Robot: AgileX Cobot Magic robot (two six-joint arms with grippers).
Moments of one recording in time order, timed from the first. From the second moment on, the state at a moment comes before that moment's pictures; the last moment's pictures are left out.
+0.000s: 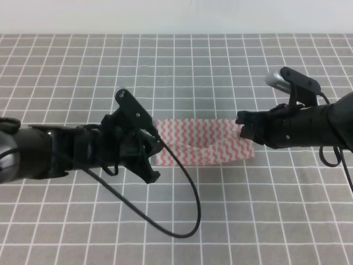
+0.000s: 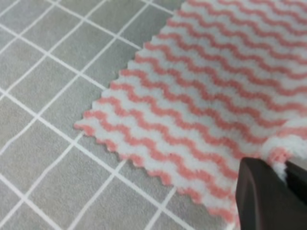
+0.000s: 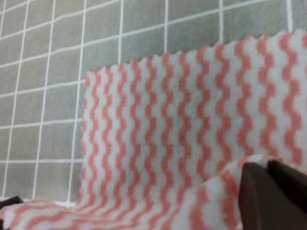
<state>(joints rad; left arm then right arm) -0.42 1.75 -0.91 -1.78 0.39 2.18 0.36 1.72 -1.02 1.04 0.30 -0.45</state>
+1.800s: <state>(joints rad) -0.42 1.93 -1.08 -1.78 0.28 2.08 0.33 1.88 -1.12 1.04 0.29 -0.46</state>
